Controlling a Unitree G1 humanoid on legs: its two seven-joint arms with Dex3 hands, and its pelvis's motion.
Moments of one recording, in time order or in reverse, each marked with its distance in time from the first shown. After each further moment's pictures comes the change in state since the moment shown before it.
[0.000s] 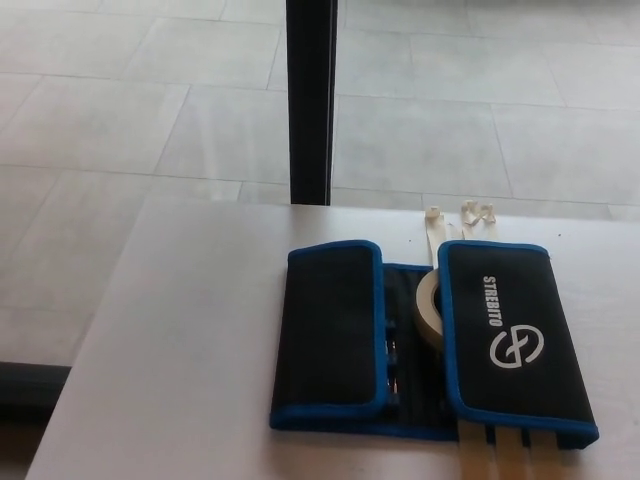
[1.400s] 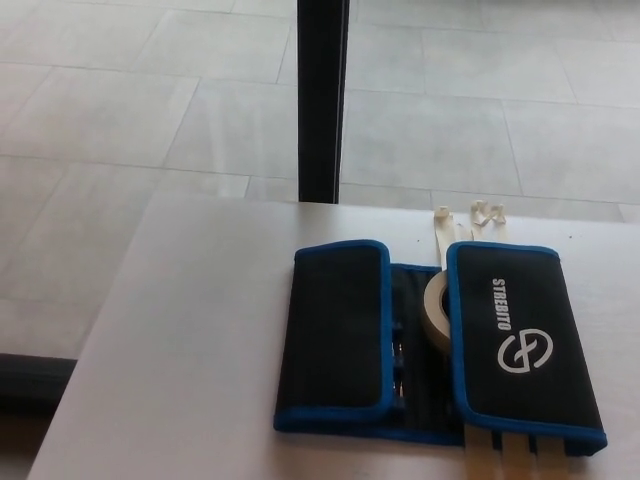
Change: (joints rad) left_arm -0.007 -0.012 0.021 0.007 -0.023 -0.018 -0.019; right_arm -0.400 -0.129 -0.050 -0.604 0.102 0.102 -0.241
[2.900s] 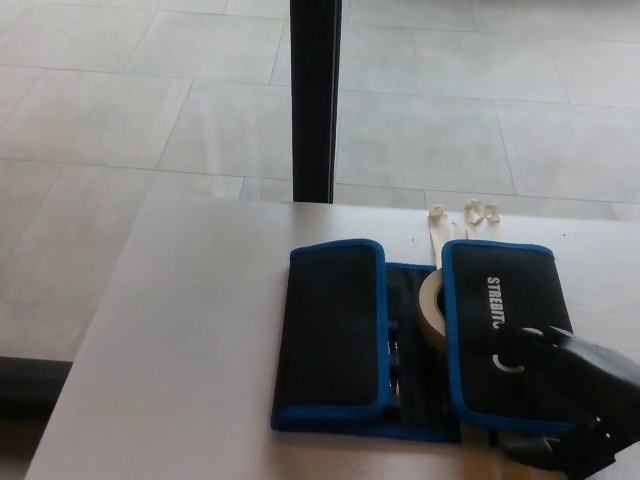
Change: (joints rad) left_arm -0.033 -0.022 -0.017 -0.004 -0.004 -0.009 0.014; right_arm 0.106 0.062 0.931 -0.534 -0.511 -0.063 0.182
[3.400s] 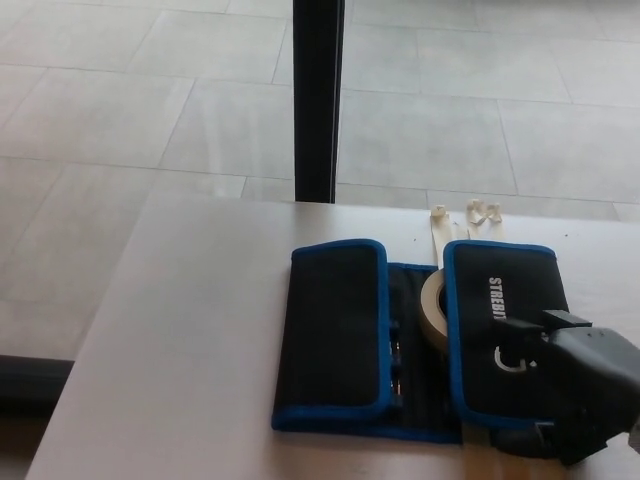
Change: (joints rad) left_arm 0.004 0.000 -0.015 -0.015 0.001 -0.003 0.000; right_arm -0.053 0.018 0.055 0.095 -0.197 -0.083 -0.177
